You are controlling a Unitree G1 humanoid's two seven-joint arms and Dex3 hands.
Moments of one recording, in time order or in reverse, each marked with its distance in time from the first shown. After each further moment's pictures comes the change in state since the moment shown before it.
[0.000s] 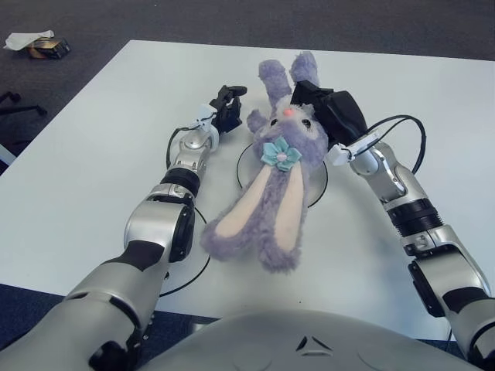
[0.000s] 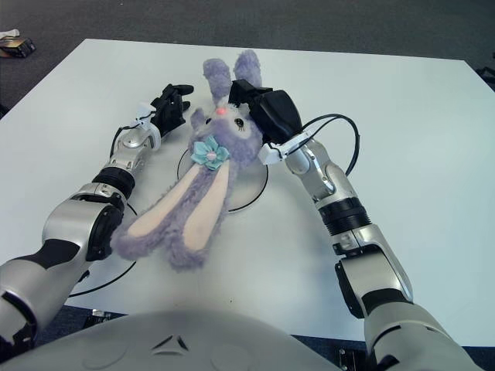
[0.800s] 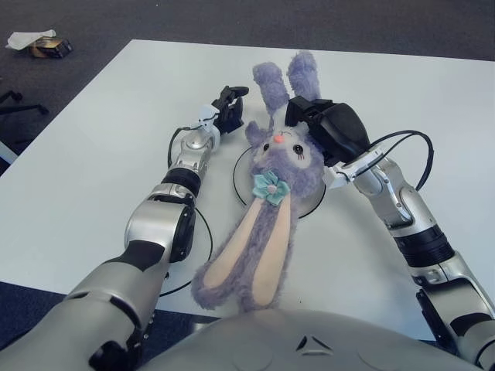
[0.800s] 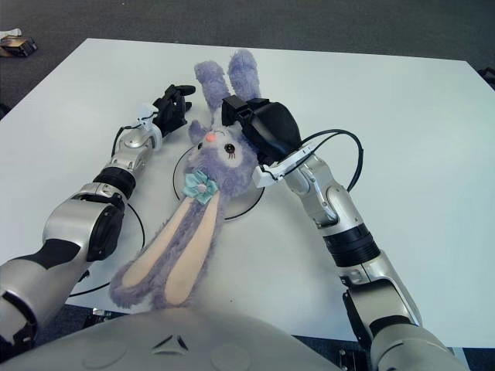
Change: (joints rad) left arm 0.000 -0.002 -0.019 0.001 0.008 -0.001 0.002; right arm 0.212 -0.025 -0.004 -0.423 -0.147 0.206 0.158
